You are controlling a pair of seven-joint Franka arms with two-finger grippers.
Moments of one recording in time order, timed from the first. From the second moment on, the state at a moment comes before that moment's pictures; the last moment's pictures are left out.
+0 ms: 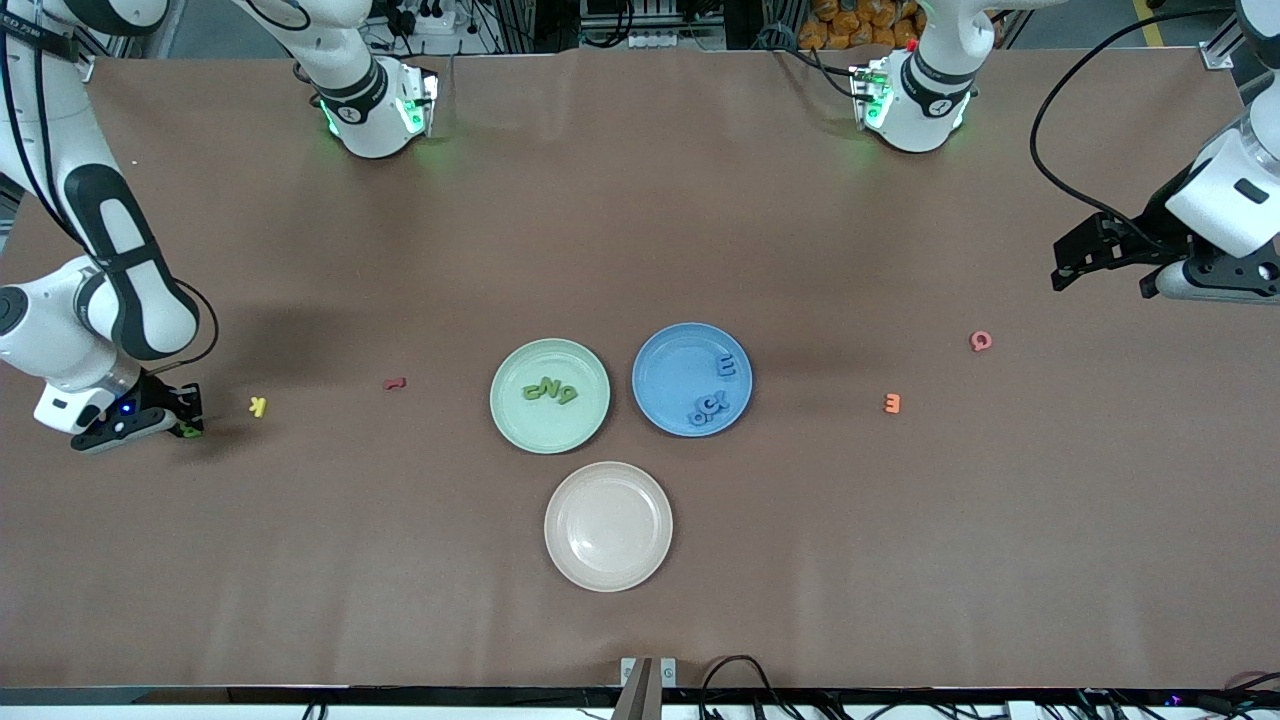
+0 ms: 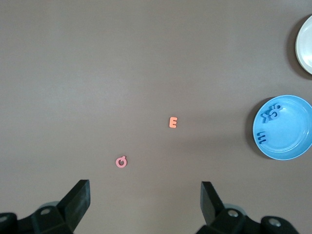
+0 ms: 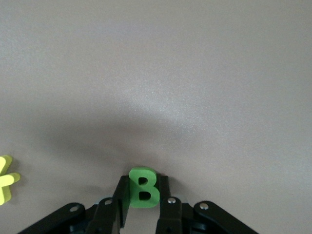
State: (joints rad) left arm -0.03 -0.03 -0.06 -1.68 -0.03 1.72 0.00; right arm -0.34 0.61 -0.06 -1.97 0.16 2.73 -0.95
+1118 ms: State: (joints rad) left arm -0.03 -0.03 -0.06 -1.68 -0.03 1.73 0.01; right arm -0.22 0.48 -0.04 -1.91 0.17 2.43 -0.58
